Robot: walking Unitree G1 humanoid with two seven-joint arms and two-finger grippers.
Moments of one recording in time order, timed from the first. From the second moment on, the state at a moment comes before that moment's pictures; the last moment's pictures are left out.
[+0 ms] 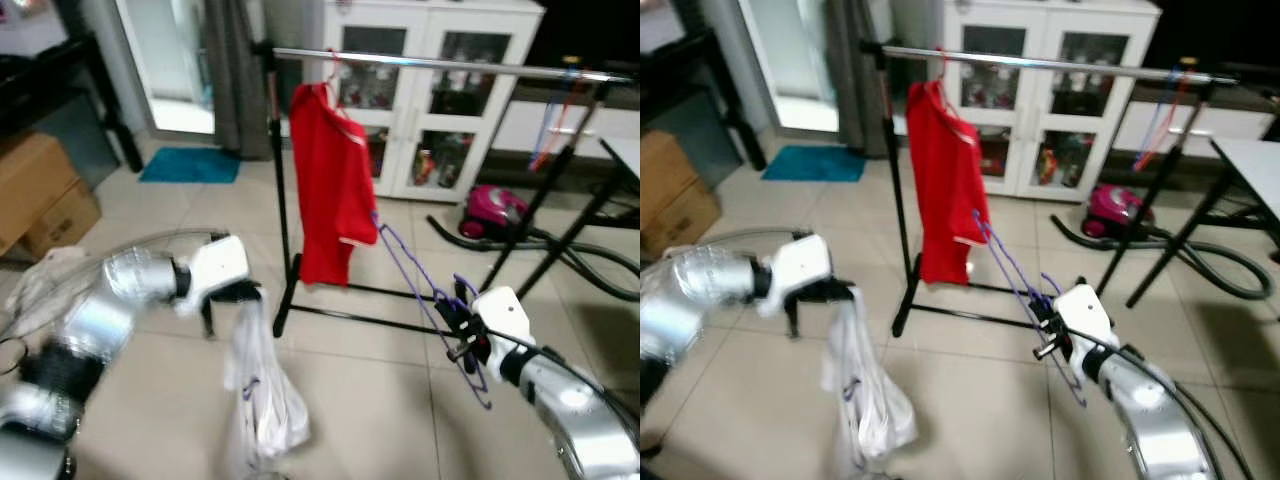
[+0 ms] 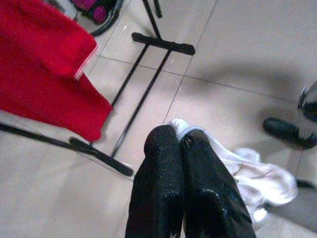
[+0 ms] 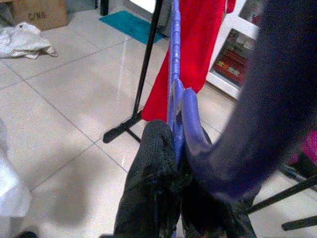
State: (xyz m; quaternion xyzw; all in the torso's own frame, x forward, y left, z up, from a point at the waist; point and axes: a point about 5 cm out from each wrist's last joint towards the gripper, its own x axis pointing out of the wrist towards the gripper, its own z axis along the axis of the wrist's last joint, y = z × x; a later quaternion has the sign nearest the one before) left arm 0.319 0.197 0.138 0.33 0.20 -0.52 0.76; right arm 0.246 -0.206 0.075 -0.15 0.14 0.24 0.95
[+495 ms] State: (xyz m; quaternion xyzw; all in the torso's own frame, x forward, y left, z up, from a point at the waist) left arm 0.368 0.200 0.128 0.39 0.25 -0.38 0.80; right arm 0.239 -0.222 0.076 -0.19 0.17 0.24 0.94
